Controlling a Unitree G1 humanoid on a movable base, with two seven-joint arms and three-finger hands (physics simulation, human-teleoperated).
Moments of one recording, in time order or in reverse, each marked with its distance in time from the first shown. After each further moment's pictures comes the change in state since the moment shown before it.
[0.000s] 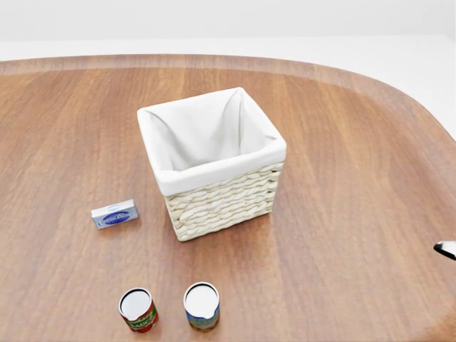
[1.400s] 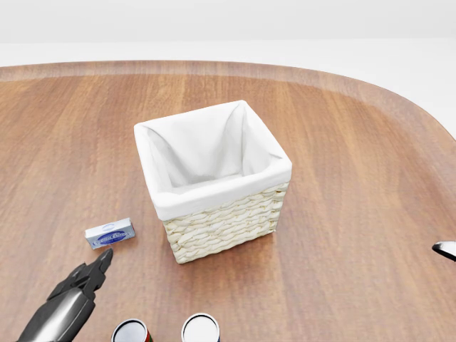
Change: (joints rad) left arm 0.268 -0.120 -0.437 0.330 1.312 -0.117 -0.590; right arm 0.003 0.007 0.004 -0.005 -0.011 0.000 -0.006
